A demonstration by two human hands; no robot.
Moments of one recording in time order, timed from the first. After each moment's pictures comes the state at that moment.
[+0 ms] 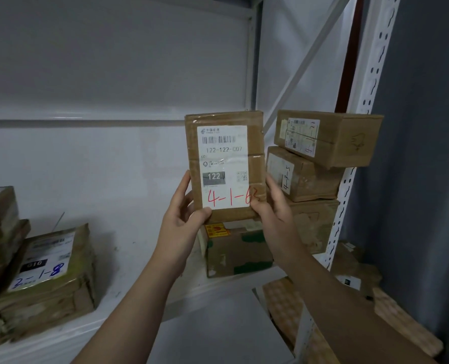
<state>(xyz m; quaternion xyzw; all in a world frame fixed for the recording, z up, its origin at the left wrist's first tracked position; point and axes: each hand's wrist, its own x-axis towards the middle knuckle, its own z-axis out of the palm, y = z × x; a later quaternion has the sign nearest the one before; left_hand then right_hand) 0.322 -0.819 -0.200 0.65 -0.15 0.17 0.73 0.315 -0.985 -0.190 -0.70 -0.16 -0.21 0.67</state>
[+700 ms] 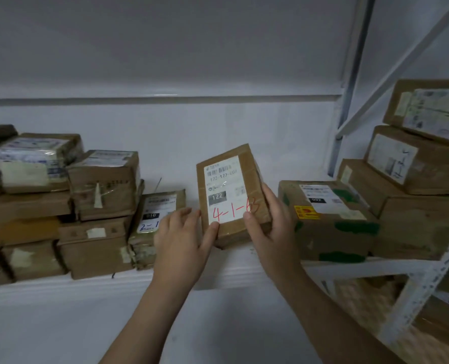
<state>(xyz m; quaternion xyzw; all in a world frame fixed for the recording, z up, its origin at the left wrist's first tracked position) 0.262 -0.686 -0.254 0.93 0.09 0.31 0.20 0.315 -0.843 -0.261 -0.77 -0.20 -0.24 0.55</state>
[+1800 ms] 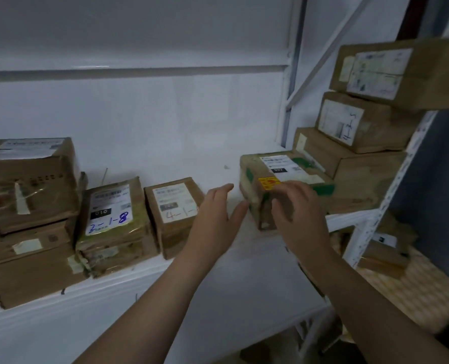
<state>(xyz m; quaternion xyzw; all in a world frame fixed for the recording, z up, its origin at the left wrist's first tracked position) 0.309 -0.758 -0.257 0.90 -0.12 0.17 0.38 0.315 -0.925 -0.272 -0.87 -0.10 -0.35 0.33</state>
